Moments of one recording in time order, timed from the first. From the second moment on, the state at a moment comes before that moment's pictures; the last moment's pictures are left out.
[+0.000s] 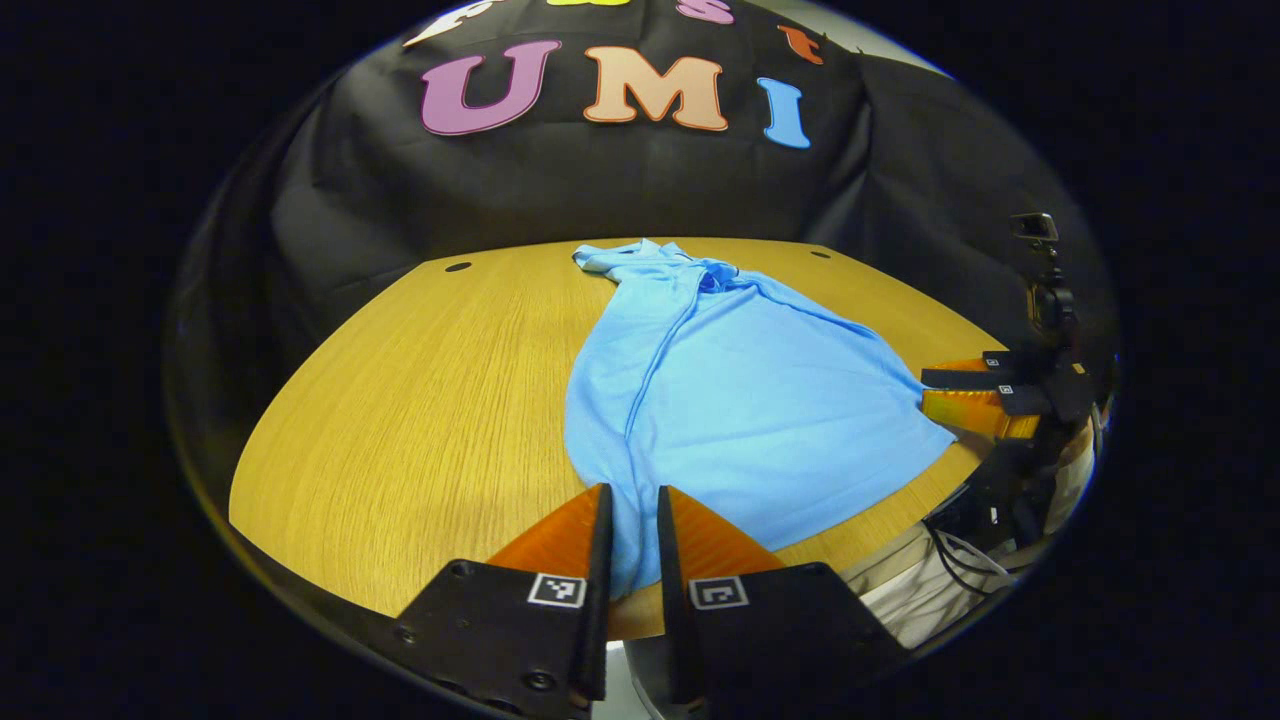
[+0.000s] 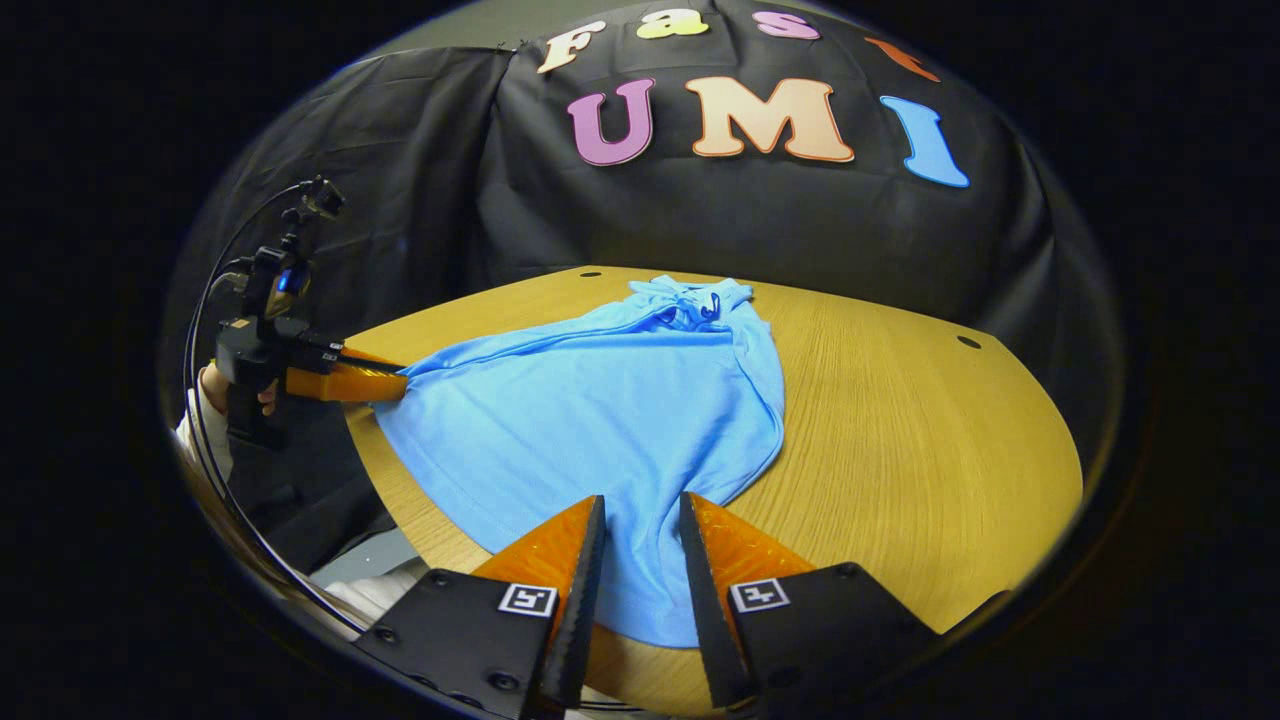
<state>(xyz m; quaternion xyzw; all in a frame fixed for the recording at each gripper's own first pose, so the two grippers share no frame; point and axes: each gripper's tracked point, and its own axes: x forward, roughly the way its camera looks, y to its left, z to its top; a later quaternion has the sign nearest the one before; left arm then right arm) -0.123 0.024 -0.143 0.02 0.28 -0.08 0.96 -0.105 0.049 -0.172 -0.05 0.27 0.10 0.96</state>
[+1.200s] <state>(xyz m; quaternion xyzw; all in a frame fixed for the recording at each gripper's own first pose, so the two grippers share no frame) -0.097 0.028 -0.116 -0.01 0.23 -0.05 0.97 -0.087 0.053 -0.166 -0.04 0.28 0.09 0.95</state>
